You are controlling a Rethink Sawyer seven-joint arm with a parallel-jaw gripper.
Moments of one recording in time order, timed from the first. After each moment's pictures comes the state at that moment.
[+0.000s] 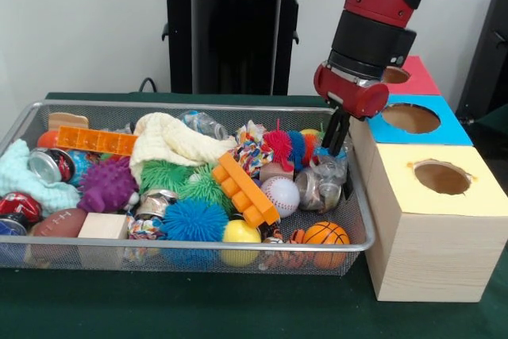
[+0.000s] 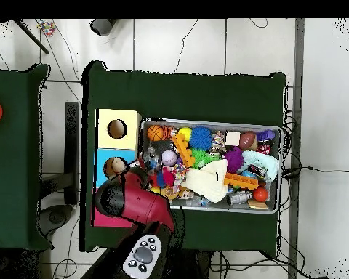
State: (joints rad) arm 0.28 -0.48 -0.35 1.84 0.46 0.07 2.52
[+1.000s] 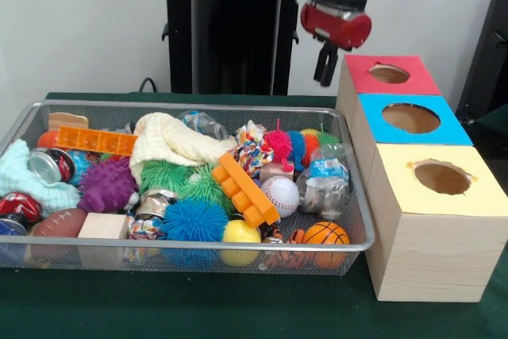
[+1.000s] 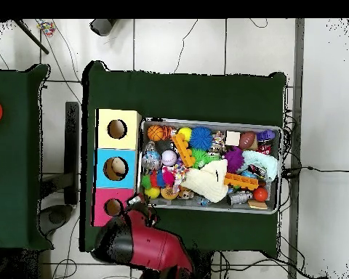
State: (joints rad) arm 0.15 -0.78 -0.24 2.16 0.22 0.07 2.52
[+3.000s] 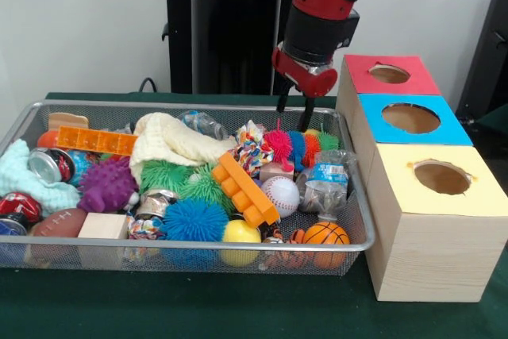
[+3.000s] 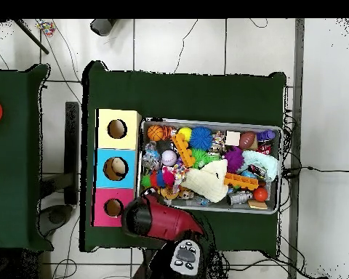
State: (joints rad) arm 0.07 -0.54 -0.23 1.99 0.15 0.15 2.52
